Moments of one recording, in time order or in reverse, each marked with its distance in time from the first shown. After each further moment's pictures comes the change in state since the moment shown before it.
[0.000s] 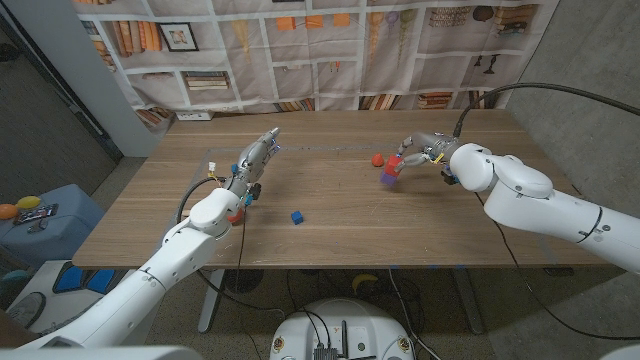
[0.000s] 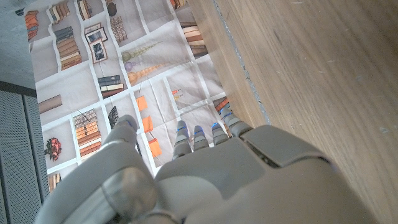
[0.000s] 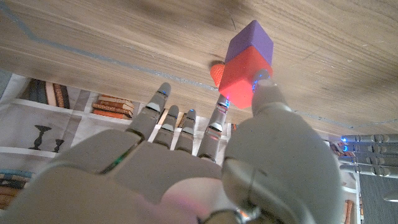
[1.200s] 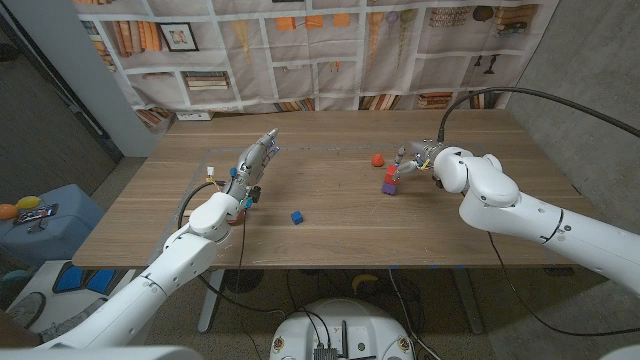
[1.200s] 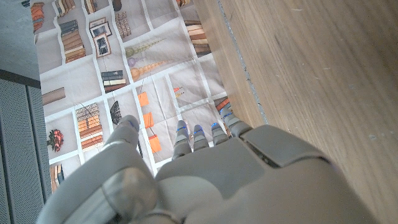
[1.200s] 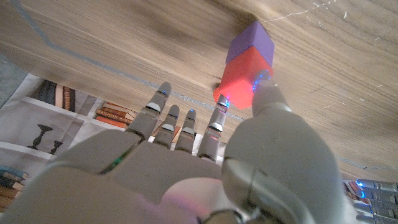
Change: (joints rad) left arm 0.023 -0.016 -0.008 0.009 -0.021 -0.038 -0.008; left_hand -0.013 0.013 0.007 -0.007 0.000 0.006 0.006 0.000 0.000 0.014 0.003 -0.004 0.000 0.005 -0.005 0.000 0.000 0.004 -0.004 -0.007 -0.005; right arm 0.063 0.102 -0.110 0.068 -0.271 -0.074 0.214; right_hand 0.000 0.000 -0.012 0.004 0.000 0.000 0.000 0.000 0.000 0.000 0.000 -0.008 0.000 0.007 0.000 0.000 0.005 0.001 0.006 0.000 0.000
